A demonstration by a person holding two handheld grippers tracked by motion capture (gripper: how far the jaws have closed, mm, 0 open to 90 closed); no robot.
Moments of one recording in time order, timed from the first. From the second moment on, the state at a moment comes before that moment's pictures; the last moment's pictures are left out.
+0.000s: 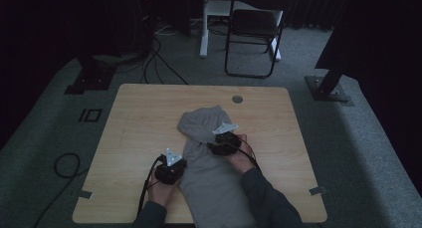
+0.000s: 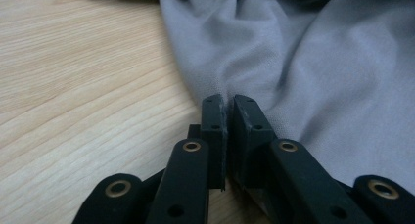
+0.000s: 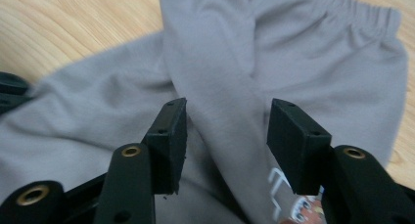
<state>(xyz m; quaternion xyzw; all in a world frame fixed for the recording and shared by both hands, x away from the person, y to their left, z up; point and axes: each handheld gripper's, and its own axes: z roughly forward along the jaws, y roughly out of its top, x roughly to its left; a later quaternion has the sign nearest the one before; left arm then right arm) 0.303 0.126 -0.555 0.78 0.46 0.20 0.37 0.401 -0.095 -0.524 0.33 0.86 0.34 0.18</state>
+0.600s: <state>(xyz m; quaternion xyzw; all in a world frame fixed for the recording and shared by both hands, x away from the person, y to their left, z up) 0.292 0.111 -0.537 0.79 0.41 0.21 0.40 0.424 -0.167 -0.516 0.50 0.76 0.40 0.14</state>
